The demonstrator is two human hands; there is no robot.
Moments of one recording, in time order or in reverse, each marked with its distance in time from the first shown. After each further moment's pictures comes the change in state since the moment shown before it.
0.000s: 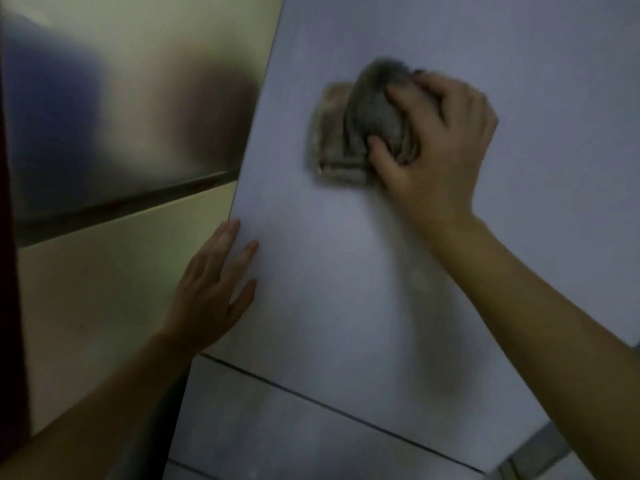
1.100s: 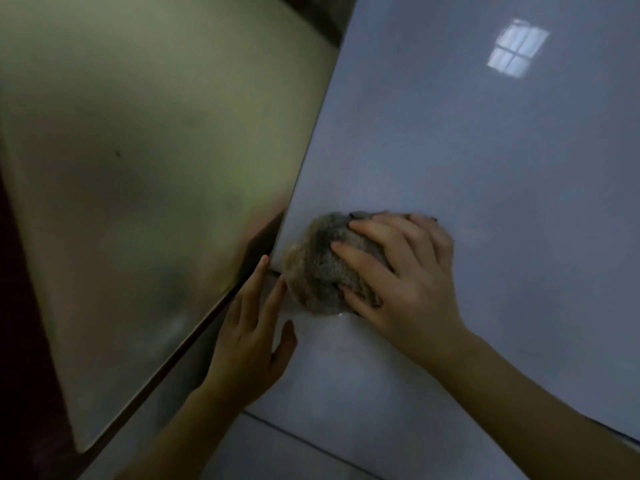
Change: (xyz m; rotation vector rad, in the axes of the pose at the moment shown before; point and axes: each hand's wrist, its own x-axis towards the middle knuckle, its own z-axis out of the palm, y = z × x) left_hand -0.224 -0.001 0.064 -0.221 -0.172 -0.298; right_hand -0.283 -0.150 0.069 0.104 -0.324 -0.242
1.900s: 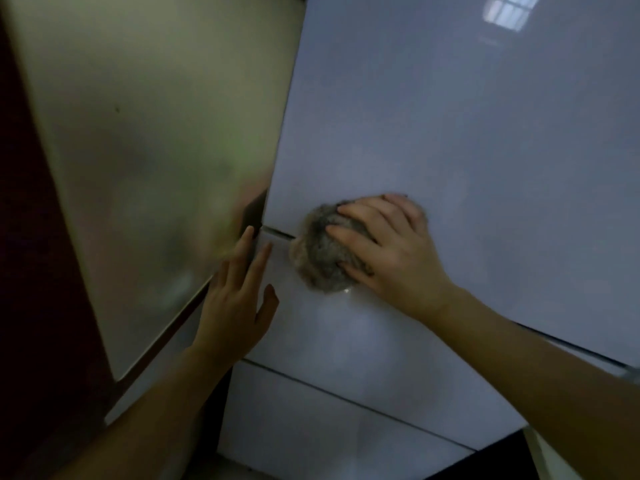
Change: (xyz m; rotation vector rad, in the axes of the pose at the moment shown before) left_hand -0.019 -0.001 -0.025 0.122 -0.059 0.010; right_hand -0.037 -0.001 -0.008 0.015 -0.075 -0.056
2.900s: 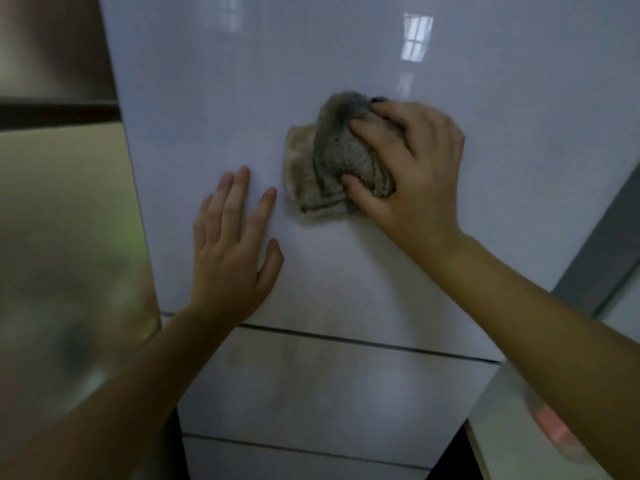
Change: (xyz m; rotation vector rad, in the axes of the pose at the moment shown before) left_hand 0.182 0.172 -0.035 0.157 0.217 0.281; right_hand 0.022 0.172 -0.144 -0.126 0.343 0.403
